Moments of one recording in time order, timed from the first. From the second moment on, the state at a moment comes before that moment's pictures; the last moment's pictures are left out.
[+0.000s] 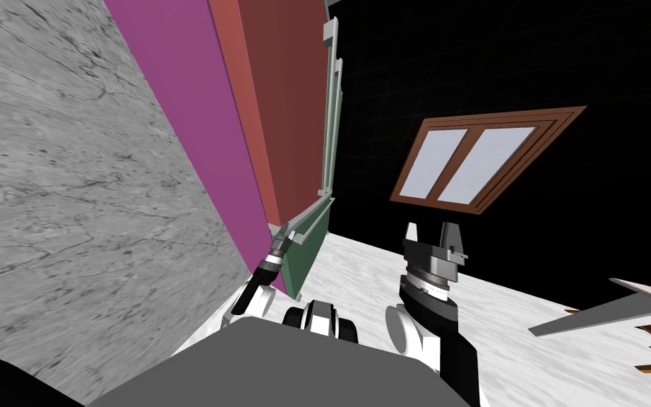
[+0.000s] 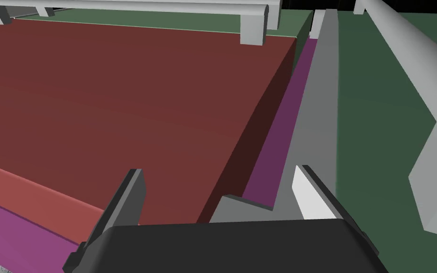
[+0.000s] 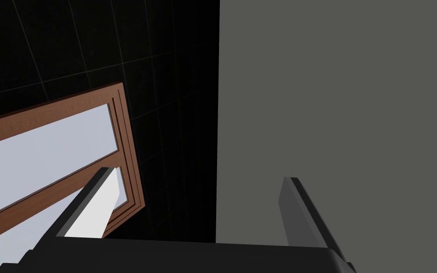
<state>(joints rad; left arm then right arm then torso) 0.37 0.14 -0.10 -1.94 0.00 -0.44 0.15 0.45 0.04 0.06 -2.36 -0.11 -0.58 0.13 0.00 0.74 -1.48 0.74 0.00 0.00</state>
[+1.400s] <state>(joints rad) 0.29 0.13 -0.14 -1.62 0.00 -0.51 0.14 0.45 0.04 0.06 -2.36 -0.11 -0.58 0.13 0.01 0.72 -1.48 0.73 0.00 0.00</state>
